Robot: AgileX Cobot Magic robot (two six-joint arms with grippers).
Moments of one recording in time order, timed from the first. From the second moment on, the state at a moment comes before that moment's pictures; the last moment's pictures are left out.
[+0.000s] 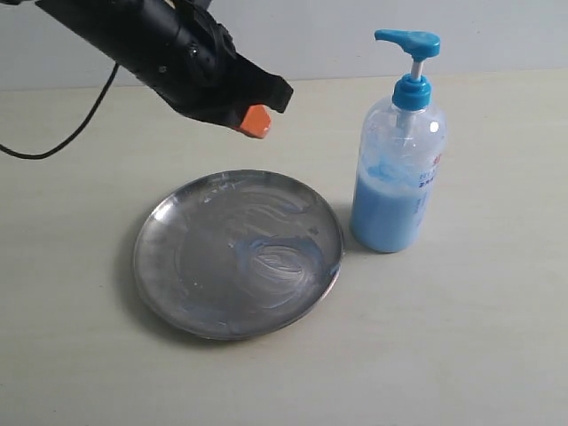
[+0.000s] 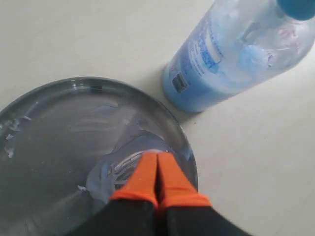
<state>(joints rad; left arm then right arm) -0.60 1.71 -1.35 -0.43 0.75 0.27 0.46 0.25 -0.45 0.03 0.65 -0.03</state>
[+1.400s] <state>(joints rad) -0.60 0.53 -0.47 -0.43 0.30 0.29 0.46 0.25 -0.36 0.10 0.42 -0.04</state>
